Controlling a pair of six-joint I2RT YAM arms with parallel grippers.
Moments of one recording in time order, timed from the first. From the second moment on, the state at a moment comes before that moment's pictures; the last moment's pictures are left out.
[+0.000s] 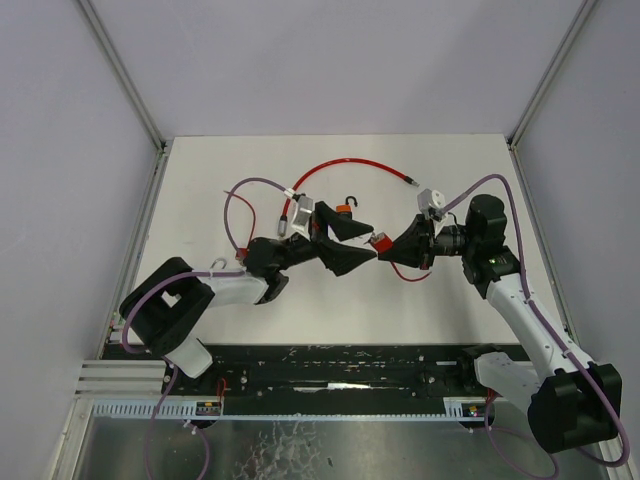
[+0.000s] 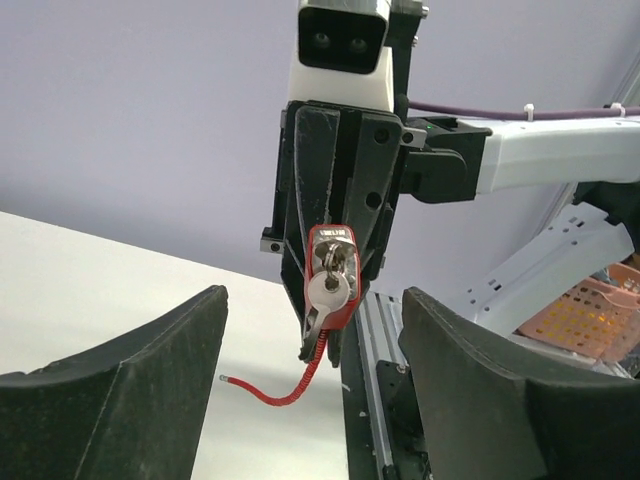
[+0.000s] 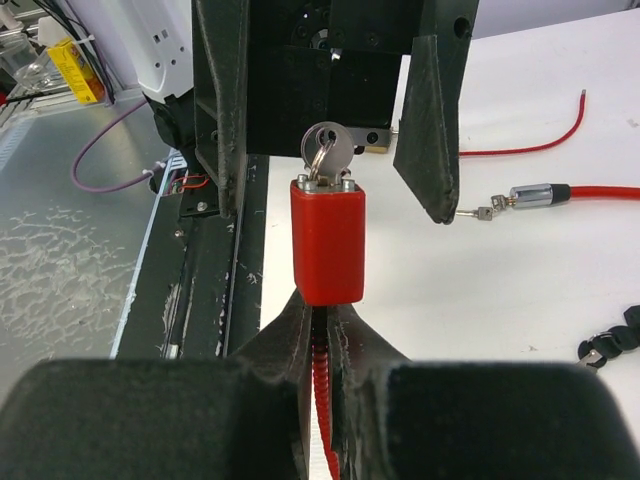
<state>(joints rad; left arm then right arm) -0.74 1.60 0.64 1.53 0.58 -0.67 0.21 1.01 0.71 0.09 -1.33 -0.05</state>
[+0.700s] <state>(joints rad) -0.81 1.64 0.69 1.53 0.49 -0.67 0.21 1.02 0.71 0.15 -1.33 -0.01</state>
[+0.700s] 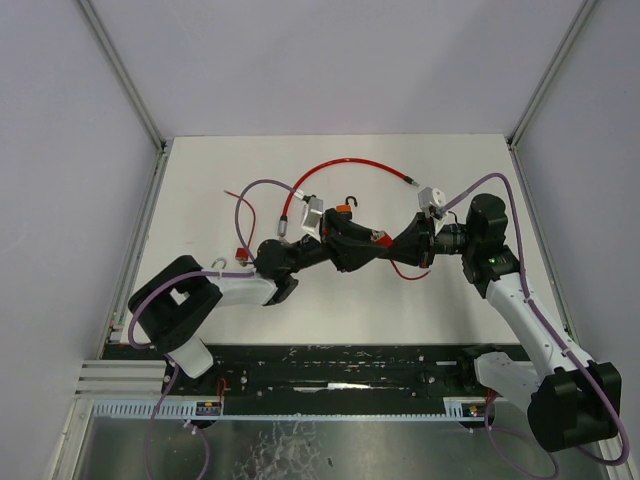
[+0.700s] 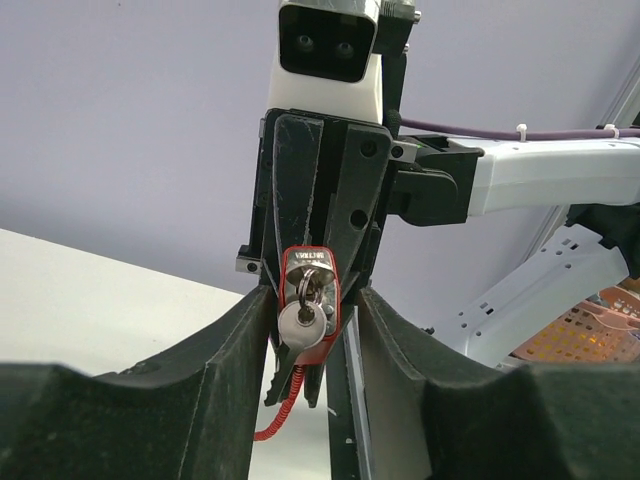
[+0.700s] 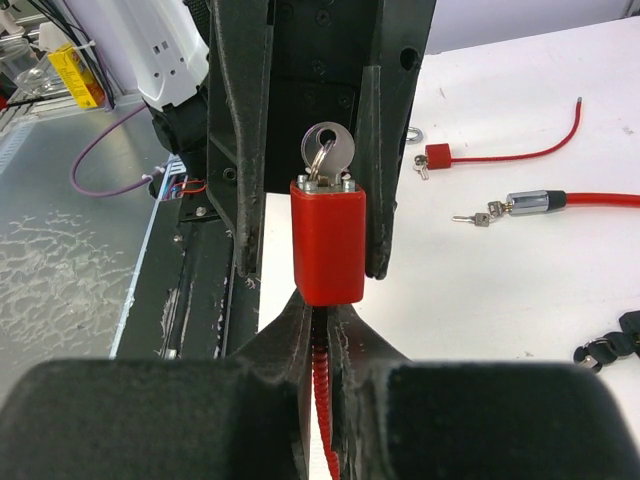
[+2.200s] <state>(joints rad) -0.79 1.65 0.70 1.53 0.51 -0.64 0.21 1.02 0.71 0.05 -1.34 -0.11</state>
